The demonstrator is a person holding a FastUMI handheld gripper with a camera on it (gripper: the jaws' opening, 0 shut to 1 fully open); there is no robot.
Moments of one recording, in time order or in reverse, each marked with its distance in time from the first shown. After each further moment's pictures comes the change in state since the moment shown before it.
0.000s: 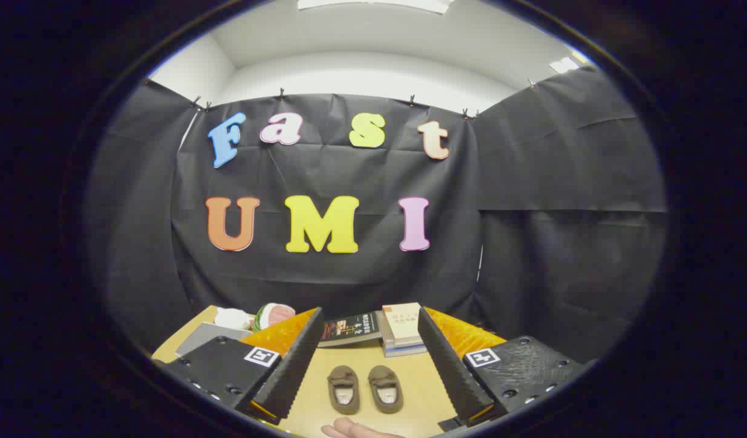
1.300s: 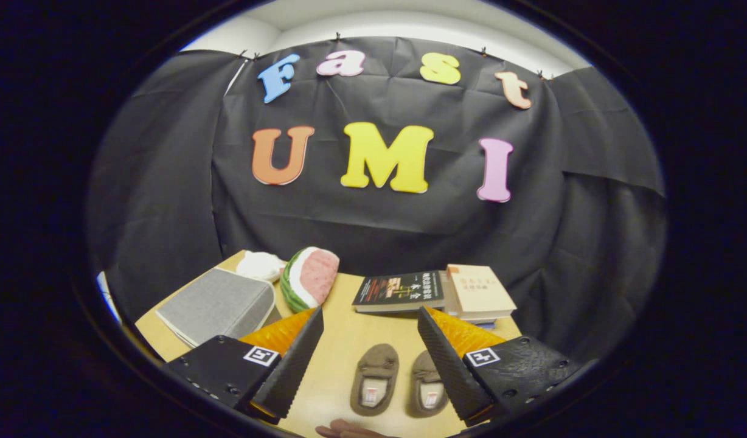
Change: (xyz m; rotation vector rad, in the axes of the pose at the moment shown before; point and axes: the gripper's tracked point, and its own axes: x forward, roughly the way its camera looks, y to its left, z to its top) arm 0.137 0.116 -0.149 -0.136 0.262 0.293
